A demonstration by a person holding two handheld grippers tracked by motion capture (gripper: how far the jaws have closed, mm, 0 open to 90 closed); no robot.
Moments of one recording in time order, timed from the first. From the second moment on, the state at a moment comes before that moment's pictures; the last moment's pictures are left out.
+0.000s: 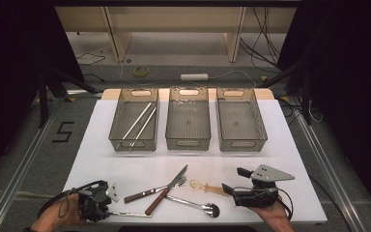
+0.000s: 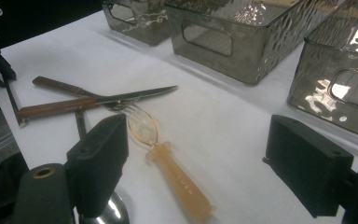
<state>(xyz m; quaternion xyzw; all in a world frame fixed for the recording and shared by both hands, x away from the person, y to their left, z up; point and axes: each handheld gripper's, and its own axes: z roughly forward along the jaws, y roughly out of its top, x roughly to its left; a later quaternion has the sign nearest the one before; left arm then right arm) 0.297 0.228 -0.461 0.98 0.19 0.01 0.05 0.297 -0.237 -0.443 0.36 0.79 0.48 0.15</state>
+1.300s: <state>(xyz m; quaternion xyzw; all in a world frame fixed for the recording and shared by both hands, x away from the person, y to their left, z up) 0.303 0.223 -0.440 0.97 0.21 0.02 0.10 0.297 -0.236 -0.444 0.36 0.79 0.48 0.15</state>
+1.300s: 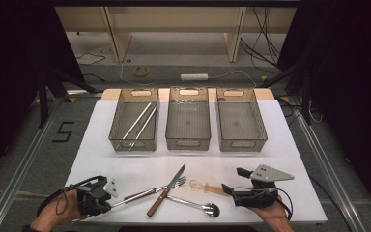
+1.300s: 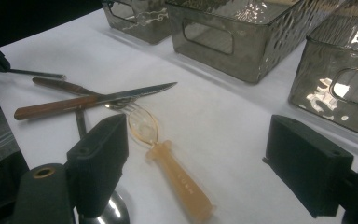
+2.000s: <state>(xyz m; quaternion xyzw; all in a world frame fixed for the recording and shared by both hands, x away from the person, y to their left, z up) 0.351 0.208 -0.390 0.92 0.28 0.11 0.23 0.297 -0.237 -0.443 0.36 0.79 0.48 0.15</state>
